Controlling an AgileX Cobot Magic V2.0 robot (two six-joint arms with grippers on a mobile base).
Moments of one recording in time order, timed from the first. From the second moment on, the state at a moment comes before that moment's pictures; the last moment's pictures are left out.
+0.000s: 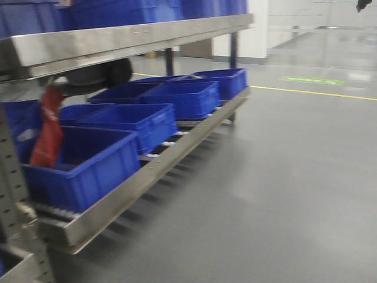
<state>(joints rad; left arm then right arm) -0.40 1.64 -2.14 0.11 0.75 -0.12 0.40 1.69 -2.19 0.07 1.08 0.10</state>
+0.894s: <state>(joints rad) -0.40 1.64 -2.14 0.11 0.75 -0.12 0.40 1.69 -2.19 0.07 1.08 0.10</state>
